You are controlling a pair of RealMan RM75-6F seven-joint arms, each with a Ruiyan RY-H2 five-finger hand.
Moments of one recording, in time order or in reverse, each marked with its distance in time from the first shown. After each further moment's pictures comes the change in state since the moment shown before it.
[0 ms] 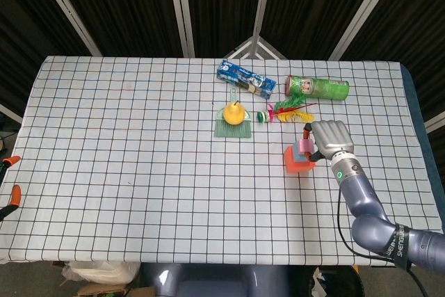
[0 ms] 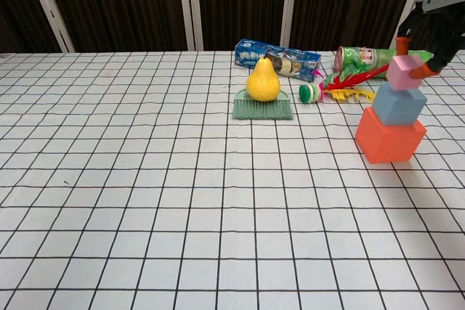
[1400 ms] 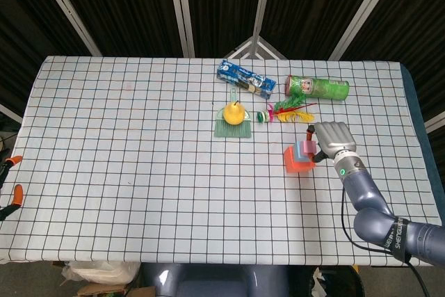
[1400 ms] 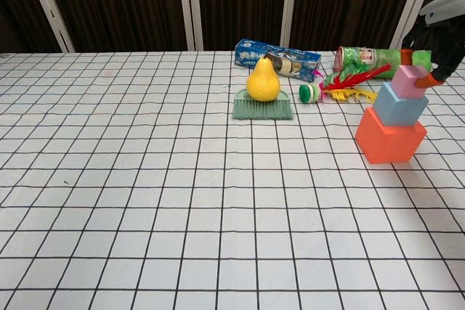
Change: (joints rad) left arm -0.007 -0.008 -0.002 -0.006 -0.013 -0.015 0.033; right arm 0.073 0.010 -0.120 0.075 -0.006 -0.085 0.108
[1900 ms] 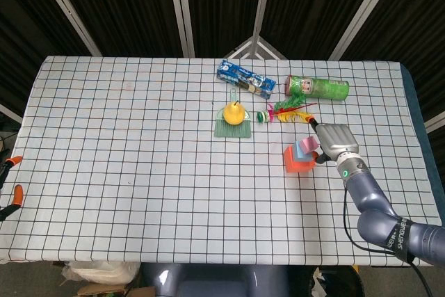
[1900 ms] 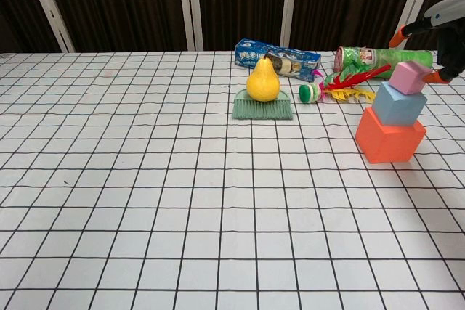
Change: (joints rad) left arm 0.001 0.002 0.000 -0.001 0.000 0.001 -0.002; right arm 0.017 0.032 -0.029 -0.024 0.004 -0.017 0.018
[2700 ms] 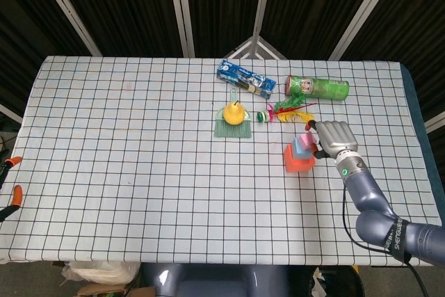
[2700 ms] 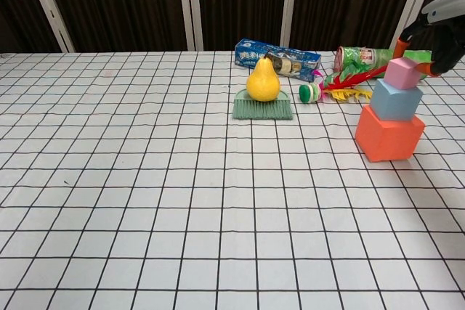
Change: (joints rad) left arm 0.004 0.001 0.002 -0.001 0.006 0.008 -0.001; right arm -0.026 -0.050 0.001 0.055 -0.092 0.035 0.086
